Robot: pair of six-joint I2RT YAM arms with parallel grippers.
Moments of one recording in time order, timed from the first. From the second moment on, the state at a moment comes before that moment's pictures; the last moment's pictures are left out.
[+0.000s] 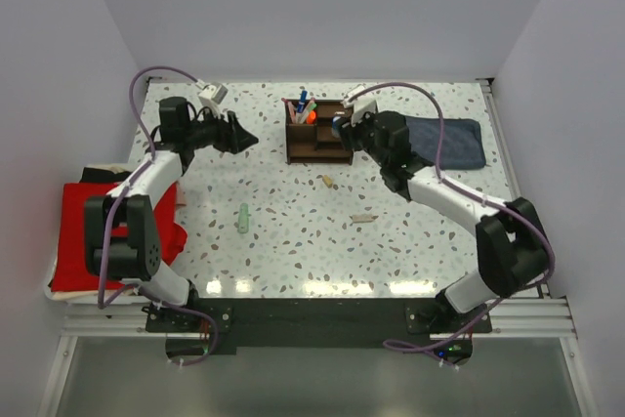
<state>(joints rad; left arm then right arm) 0.01 1.58 1.02 0.06 0.80 -0.08 0.53 1.53 1.00 0.33 0.05 -0.17</state>
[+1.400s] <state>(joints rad) -0.04 1.28 0.75 -0.35 0.52 -0.12 0.39 1.39 0.73 -0.57 -0.47 -1.06</state>
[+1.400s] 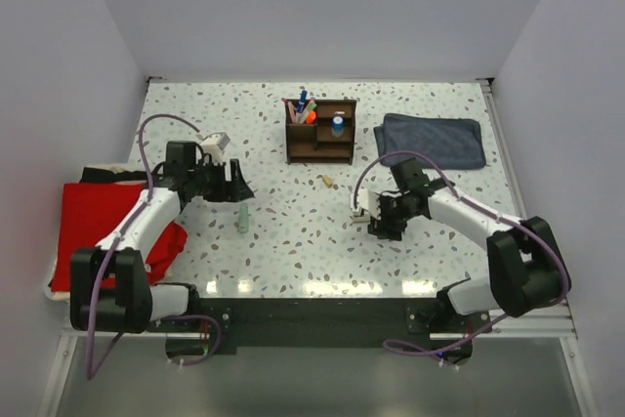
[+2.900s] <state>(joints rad) -0.01 1.30 0.74 -0.28 0.57 -0.13 0.39 1.60 1.03 -0.73 -0.54 -0.95</state>
